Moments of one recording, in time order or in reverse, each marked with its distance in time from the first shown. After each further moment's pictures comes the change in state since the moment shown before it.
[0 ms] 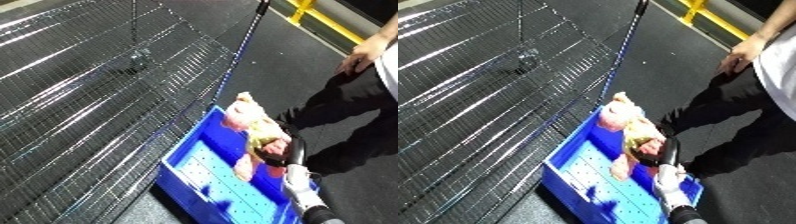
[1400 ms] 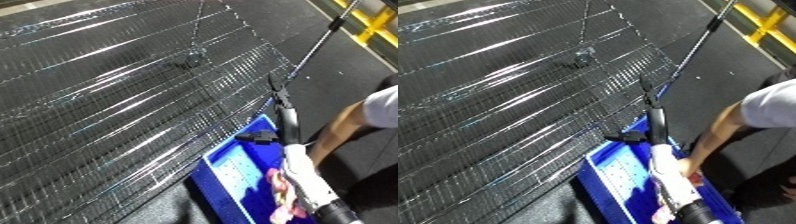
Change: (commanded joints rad) left arm 0.076 -0.054 0.059 -0.046 0.002 0.034 -0.012; right arm -0.084 -0.040 0.243 -0.481 -0.202 0.066 0.125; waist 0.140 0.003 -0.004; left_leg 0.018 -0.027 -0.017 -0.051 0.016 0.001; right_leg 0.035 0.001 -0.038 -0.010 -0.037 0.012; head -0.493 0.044
